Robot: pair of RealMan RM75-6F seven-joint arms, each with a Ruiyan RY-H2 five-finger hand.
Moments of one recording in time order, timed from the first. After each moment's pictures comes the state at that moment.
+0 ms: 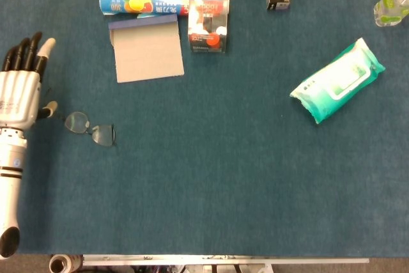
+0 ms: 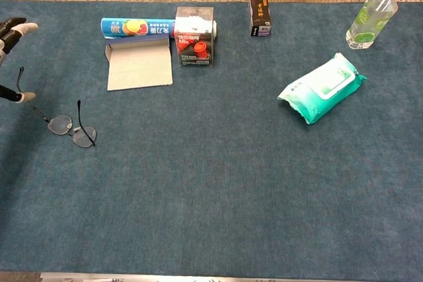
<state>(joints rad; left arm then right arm) -0.33 -1.48 -0.13 -1.27 1.33 1.28 0.13 0.09 -1.14 0.09 -1.51 -1.58 1.59 0.21</state>
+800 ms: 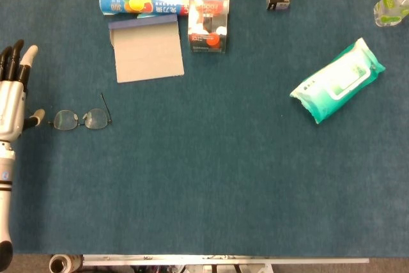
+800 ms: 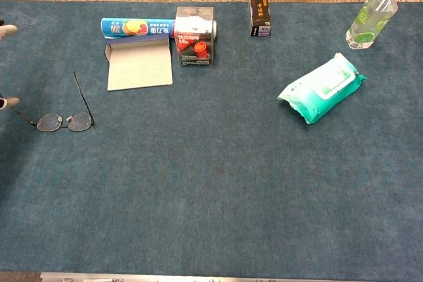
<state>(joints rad) -0.27 -1.45 -0.11 -1.33 1.36 1.36 0.10 0.09 -1.14 0.09 -1.51 -1.58 1.59 0.21</state>
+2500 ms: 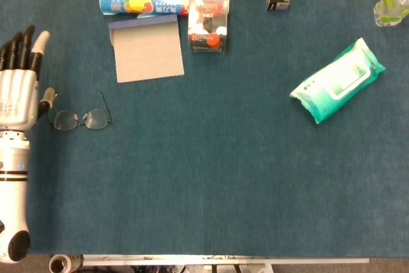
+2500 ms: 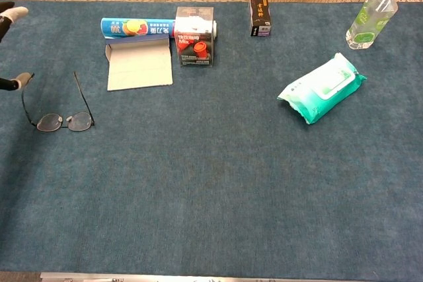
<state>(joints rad) -0.31 -1.51 -0.16 -1.33 1.35 1.37 0.20 0.08 -1.12 0.09 -1.52 -1.58 1.61 0.24</state>
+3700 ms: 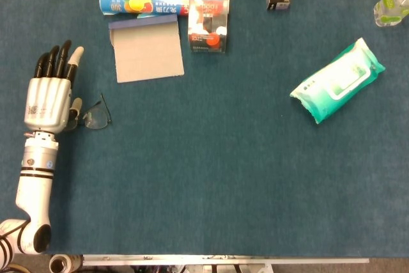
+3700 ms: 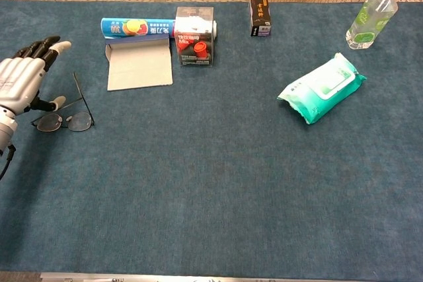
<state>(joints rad) -0.35 -1.71 -0.12 -1.06 1.36 1.29 0.15 0.00 -1.20 0.04 -1.36 -1.64 1.71 0.32</state>
